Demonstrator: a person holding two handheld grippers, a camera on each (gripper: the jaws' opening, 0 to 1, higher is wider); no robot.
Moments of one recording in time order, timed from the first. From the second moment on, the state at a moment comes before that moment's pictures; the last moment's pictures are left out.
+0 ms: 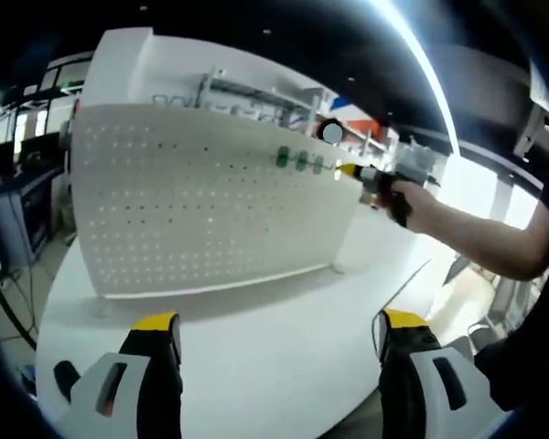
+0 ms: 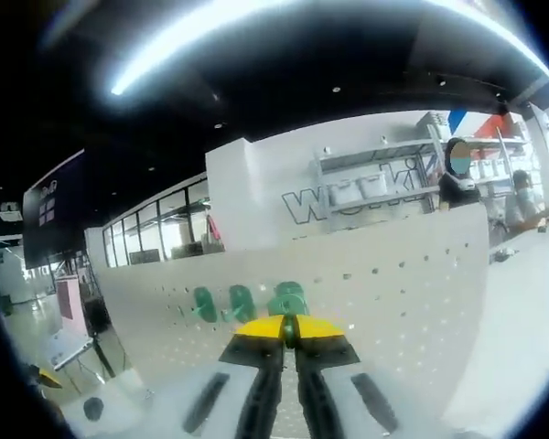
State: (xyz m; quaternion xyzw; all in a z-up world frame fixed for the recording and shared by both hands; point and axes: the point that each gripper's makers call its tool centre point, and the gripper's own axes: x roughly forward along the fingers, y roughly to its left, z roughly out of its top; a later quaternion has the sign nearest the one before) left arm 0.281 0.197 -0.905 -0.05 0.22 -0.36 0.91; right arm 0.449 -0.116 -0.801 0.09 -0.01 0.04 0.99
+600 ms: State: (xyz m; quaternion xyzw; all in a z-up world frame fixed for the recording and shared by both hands) left arm 0.284 0.203 -0.914 -0.05 0.23 -0.34 0.91; right arm 0.480 -0.156 -0.797 0.09 -0.03 0.00 1.00
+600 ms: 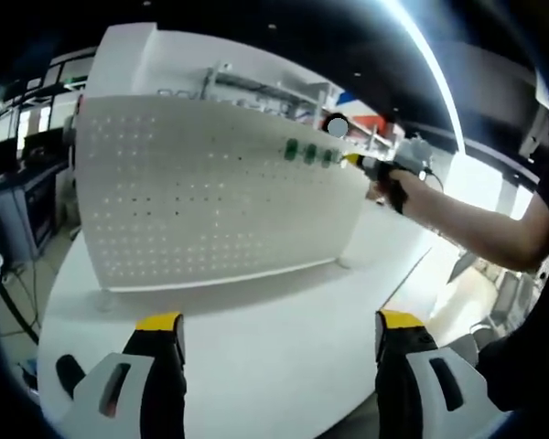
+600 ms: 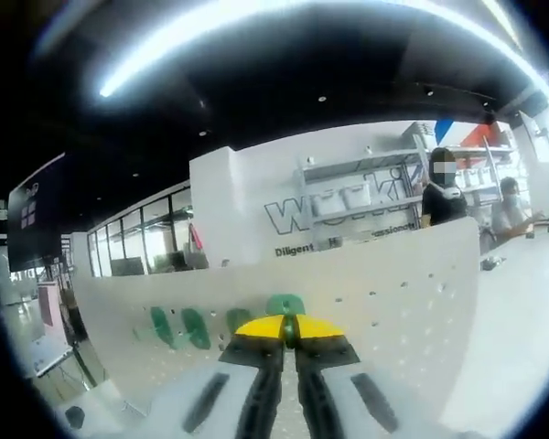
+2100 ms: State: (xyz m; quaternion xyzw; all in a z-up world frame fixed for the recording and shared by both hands) left arm 0.290 0.210 -0.920 -0.04 0.24 -0.34 0.91; right arm 0.491 -0.161 -0.815 0.06 -0.03 -0.01 1.00
